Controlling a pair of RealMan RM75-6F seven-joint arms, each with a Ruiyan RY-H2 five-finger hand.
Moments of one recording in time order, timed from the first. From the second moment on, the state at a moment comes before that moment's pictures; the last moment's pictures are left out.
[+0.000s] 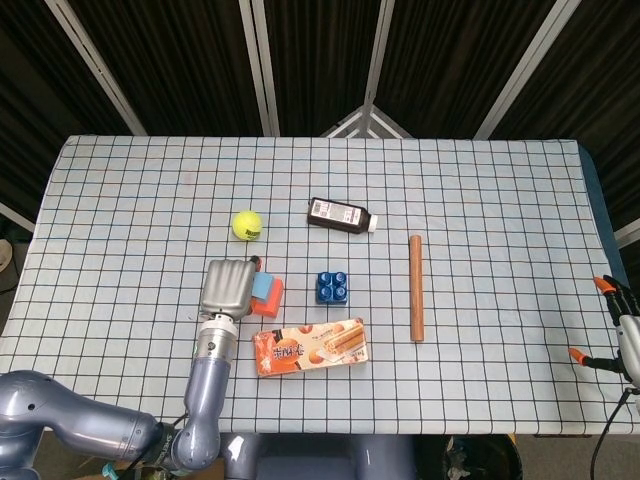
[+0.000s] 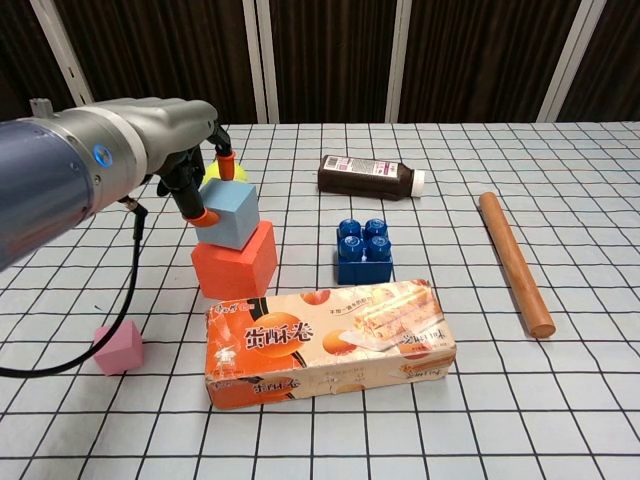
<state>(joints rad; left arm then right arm) -0.97 -1.75 -0.34 -1.89 0.45 1.62 1.13 0.13 -1.03 0.09 -1.46 -1.36 1.25 0.33</state>
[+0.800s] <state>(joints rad) -0.97 -1.75 -0.33 -1.90 0.45 1.62 1.15 0.13 -1.03 0.09 -1.46 -1.36 1.25 0.33</state>
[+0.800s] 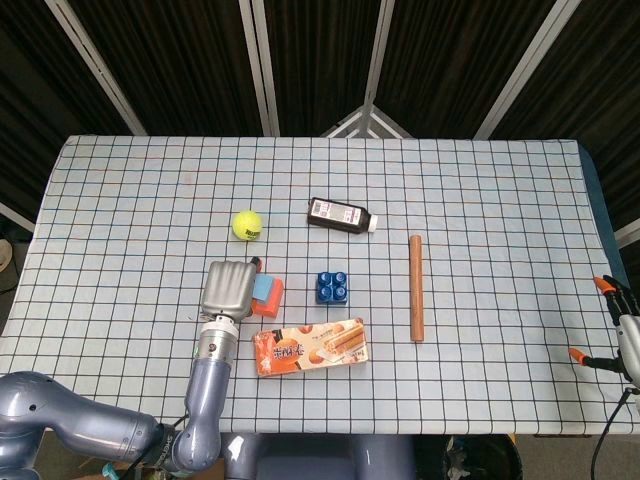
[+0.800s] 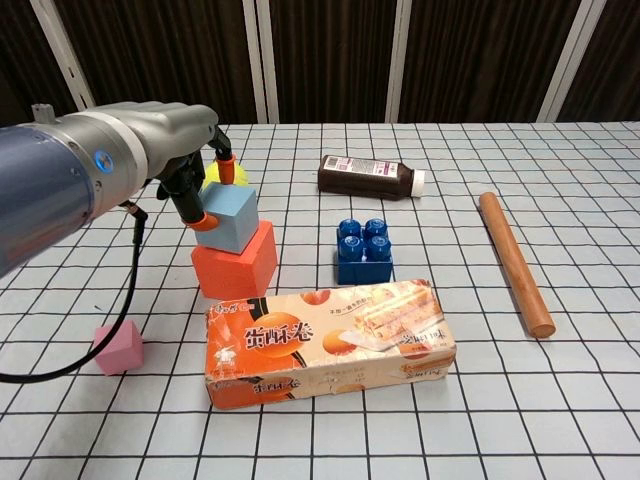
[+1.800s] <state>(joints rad) -0.97 -1.76 -0.34 -1.88 0.44 1.61 1.16 0.13 -1.03 0.09 -1.46 -1.36 1.24 0.33</state>
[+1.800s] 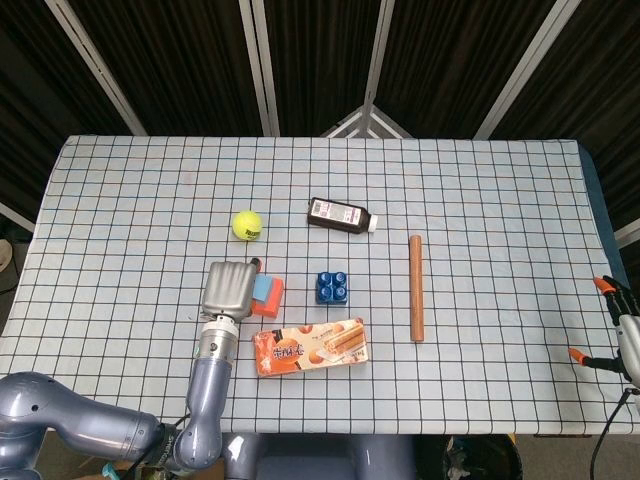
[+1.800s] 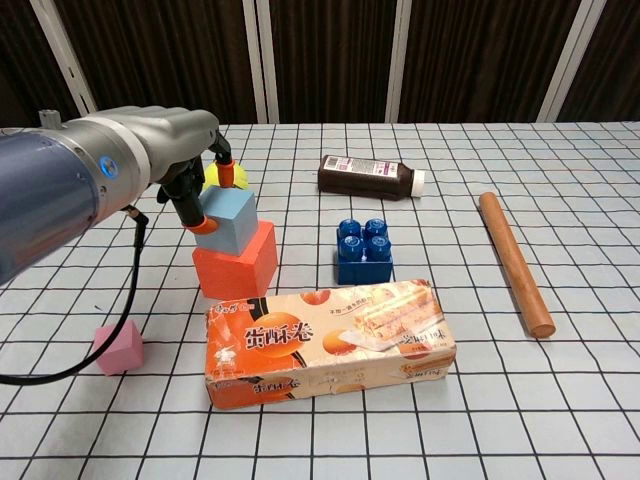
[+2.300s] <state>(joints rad) -0.96 -1.77 -0.33 -1.88 0.47 1.61 1.15 0.14 -1.03 0.09 -1.46 -1.36 1.24 0.33</state>
